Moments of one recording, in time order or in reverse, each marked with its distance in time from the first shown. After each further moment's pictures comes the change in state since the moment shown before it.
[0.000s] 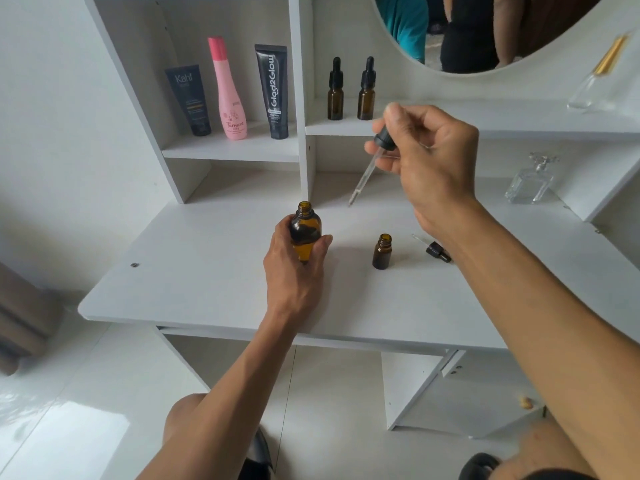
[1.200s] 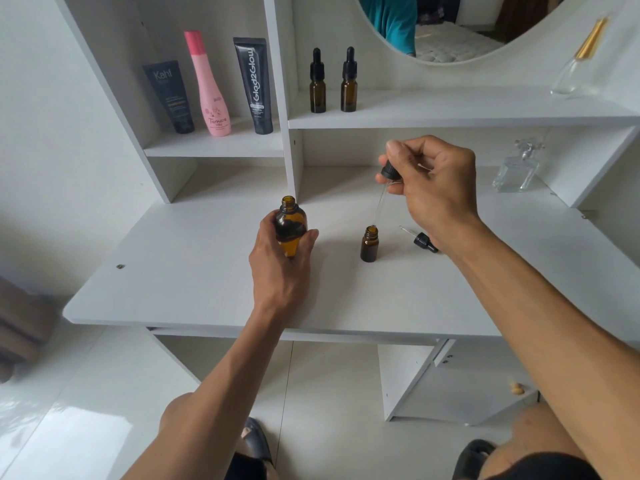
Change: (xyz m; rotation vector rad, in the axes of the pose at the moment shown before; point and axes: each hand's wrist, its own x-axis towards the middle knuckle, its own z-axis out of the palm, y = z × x) left_hand -0.001 0.001 0.001 0.004 0.022 0.004; right_hand -0.012 0.025 -0.035 -0.172 0.026 0.036
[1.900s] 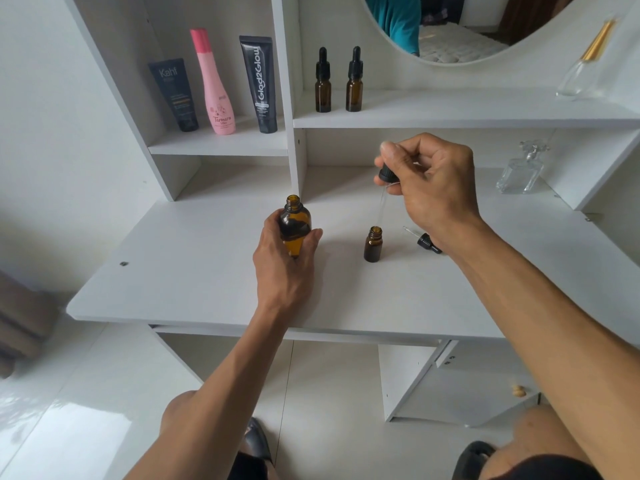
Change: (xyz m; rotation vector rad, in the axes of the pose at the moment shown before) left_hand 0.000 -0.001 -0.001 -0.004 -0.004 0.005; right_hand 0.000 -0.001 0.004 -0.079 -0.046 -0.055
